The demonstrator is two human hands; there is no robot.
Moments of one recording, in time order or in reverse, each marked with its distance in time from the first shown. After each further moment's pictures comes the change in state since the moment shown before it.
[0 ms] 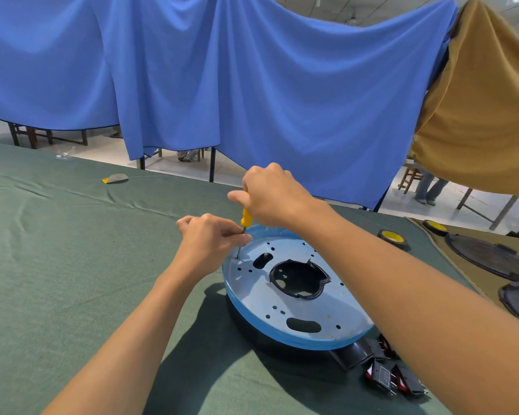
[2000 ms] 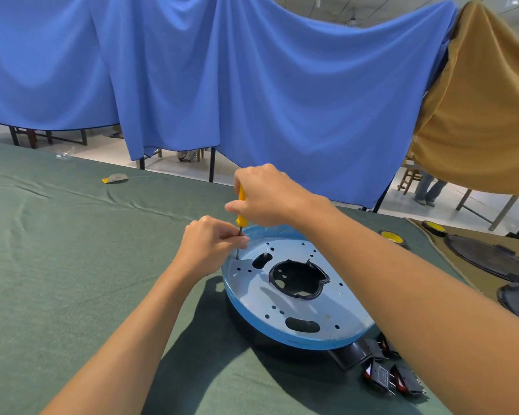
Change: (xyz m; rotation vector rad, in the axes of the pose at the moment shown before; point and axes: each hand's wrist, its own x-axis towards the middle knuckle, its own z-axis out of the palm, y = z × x) left_hand -0.003 -0.003 -0.002 -0.207 -0.133 -0.071; right_hand 0.000 -0.005 -0.006 -0.030 -0.080 -0.101
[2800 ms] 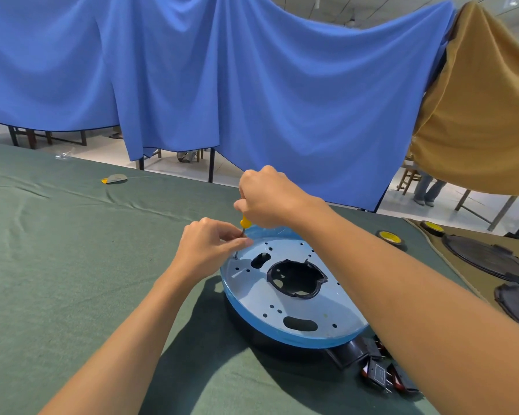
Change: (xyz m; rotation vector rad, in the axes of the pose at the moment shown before) left_hand -0.003 0.001 0.000 0.044 0.004 0.023; right_hand -0.005 0.002 -0.001 -0.023 -0.020 0.053
